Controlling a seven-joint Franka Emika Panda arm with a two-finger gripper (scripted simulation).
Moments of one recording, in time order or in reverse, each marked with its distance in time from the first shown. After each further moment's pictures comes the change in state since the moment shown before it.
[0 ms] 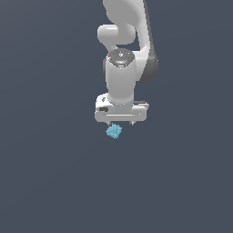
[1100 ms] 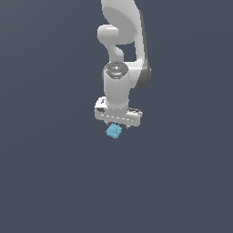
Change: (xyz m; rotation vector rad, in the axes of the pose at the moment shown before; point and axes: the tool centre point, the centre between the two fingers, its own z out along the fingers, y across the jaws) arm -0.026 0.014 0.045 -0.007 -0.009 0.243
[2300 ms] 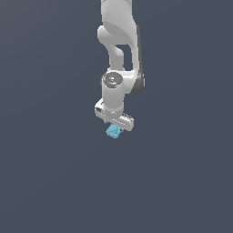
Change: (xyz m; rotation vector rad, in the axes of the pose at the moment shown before) arm -0.029 0.026 0.052 -0.022 -0.008 0.269
